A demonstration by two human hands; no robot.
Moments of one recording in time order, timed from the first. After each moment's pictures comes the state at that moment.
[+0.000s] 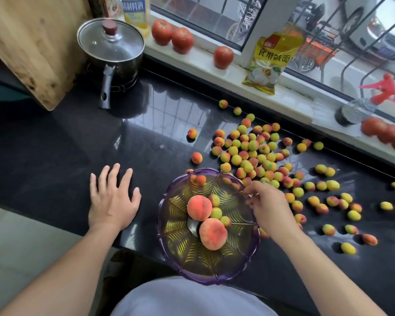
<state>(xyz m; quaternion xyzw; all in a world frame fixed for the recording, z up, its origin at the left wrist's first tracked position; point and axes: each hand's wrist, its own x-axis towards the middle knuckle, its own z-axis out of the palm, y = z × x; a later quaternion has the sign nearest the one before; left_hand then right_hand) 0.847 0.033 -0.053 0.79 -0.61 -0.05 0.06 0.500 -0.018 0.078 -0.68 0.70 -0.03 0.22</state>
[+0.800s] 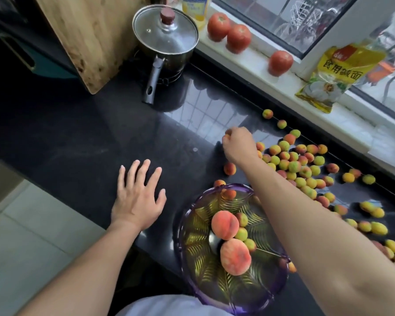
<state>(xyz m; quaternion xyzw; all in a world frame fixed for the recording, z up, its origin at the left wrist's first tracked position) 0.852 0.029 -0.060 0.79 -0.61 -0.04 0.05 0.664 -0.197 0.014 -0.75 0.64 -0.01 0.19</state>
